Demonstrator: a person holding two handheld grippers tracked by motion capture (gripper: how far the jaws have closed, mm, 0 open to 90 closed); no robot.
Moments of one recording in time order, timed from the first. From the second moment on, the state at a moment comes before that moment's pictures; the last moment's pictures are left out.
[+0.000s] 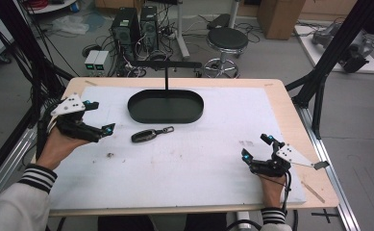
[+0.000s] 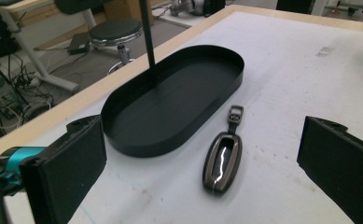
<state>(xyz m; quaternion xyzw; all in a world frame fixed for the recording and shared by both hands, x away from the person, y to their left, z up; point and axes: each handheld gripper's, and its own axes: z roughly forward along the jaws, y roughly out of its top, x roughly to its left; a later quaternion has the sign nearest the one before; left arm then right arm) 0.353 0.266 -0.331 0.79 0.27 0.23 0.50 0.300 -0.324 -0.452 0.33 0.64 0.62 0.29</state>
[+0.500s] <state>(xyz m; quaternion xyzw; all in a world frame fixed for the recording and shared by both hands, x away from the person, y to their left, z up) 0.392 0.209 -0.317 0.84 0.21 0.19 0.46 0.300 -0.324 -0.452 0.33 0.65 0.62 0.29</state>
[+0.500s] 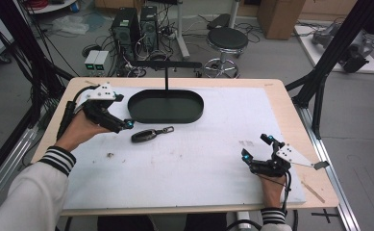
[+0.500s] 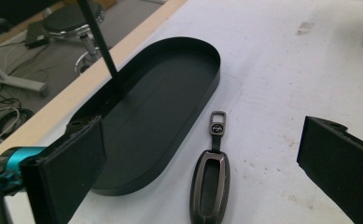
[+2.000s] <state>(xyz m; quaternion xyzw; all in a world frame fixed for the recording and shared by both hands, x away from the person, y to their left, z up) 0.444 0.099 -0.368 0.95 0.17 0.09 0.25 0.299 -0.325 -0.452 0.33 0.64 0.63 0.29</state>
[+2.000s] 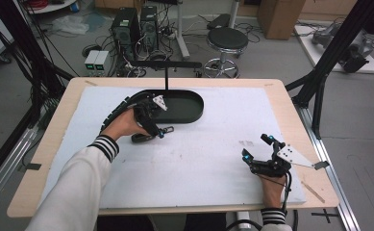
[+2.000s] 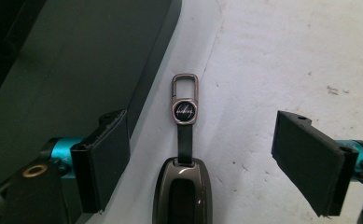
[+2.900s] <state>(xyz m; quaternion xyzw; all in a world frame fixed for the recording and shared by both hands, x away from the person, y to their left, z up) 0.457 0.076 -0.395 0.97 0.18 0.09 0.15 0.299 -0.325 -0.453 0.33 0.64 0.63 0.29</state>
